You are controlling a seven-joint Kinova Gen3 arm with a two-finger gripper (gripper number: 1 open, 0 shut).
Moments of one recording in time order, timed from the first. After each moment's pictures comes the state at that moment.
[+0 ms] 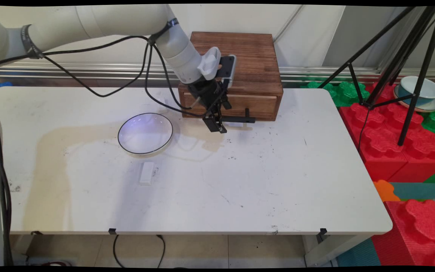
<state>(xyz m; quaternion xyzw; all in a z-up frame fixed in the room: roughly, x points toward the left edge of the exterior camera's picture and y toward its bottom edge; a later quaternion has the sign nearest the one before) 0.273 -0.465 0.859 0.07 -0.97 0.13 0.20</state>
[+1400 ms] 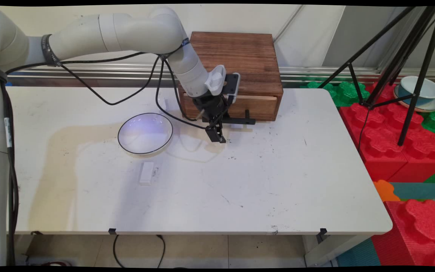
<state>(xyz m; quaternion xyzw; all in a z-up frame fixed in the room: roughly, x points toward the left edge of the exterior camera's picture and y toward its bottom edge) 0.261 -0.480 0.813 0.08 -0.98 0.11 0.18</state>
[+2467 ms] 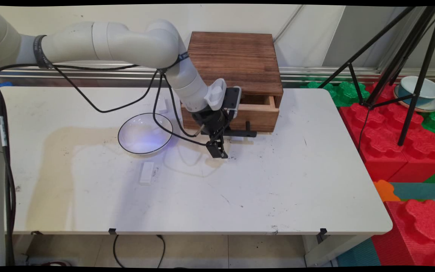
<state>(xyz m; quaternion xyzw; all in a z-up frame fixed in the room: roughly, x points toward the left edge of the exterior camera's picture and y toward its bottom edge) 0.244 -0.438 0.802 0.08 -0.97 0.09 0.19</state>
